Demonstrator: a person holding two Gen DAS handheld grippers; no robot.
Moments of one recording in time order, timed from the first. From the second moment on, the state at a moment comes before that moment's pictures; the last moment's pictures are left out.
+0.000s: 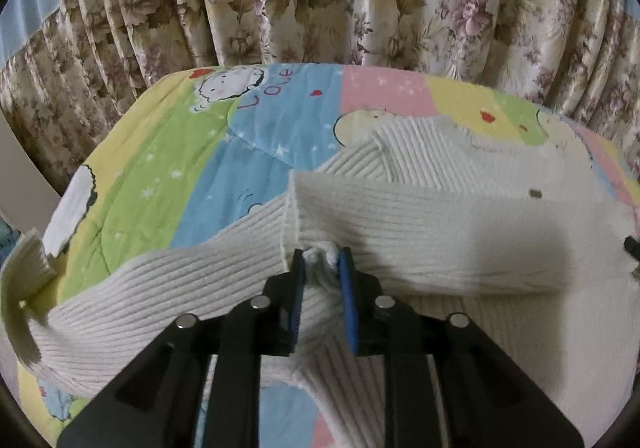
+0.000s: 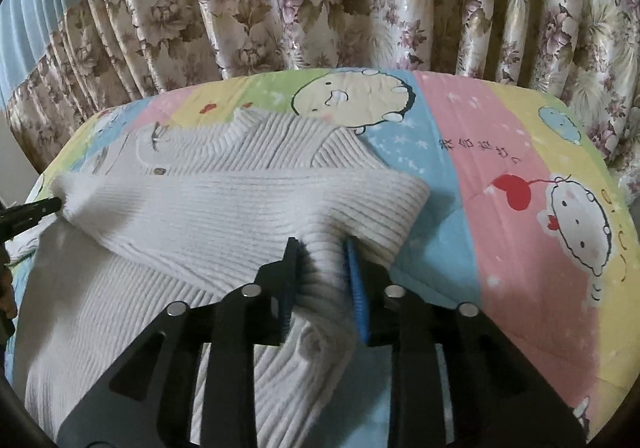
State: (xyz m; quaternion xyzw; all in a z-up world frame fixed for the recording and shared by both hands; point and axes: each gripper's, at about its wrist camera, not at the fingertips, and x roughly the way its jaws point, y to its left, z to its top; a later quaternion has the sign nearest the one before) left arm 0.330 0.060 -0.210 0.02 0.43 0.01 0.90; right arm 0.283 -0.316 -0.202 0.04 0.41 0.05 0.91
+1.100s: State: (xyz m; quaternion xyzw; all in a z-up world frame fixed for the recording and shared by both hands) left arm 0.342 0.021 -0.195 0.04 0.42 -0.03 0.91; right arm 0.234 -0.303 -0.152 0.09 0.39 0.06 0.92
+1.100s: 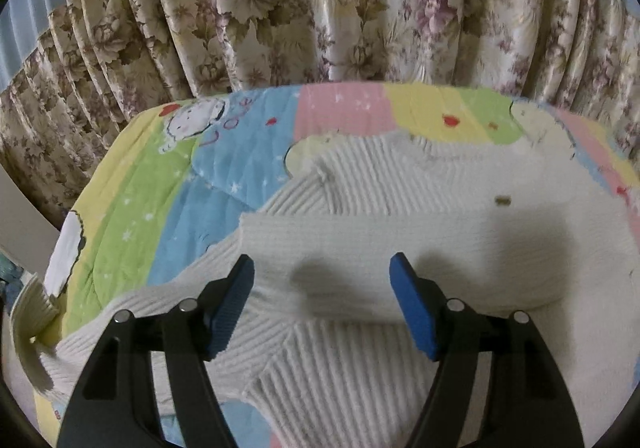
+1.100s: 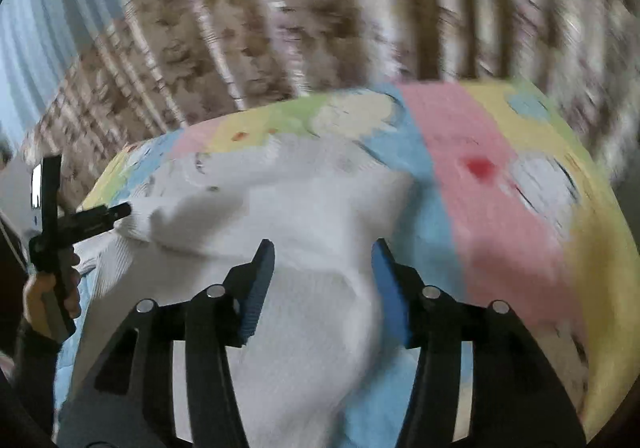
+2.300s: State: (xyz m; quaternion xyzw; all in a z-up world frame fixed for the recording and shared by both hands) left arm 0.275 0.083 -0.181 0.12 0.43 0.08 0.89; right arm 0.255 -0.199 -0.175 0.02 0.44 0.10 0.89
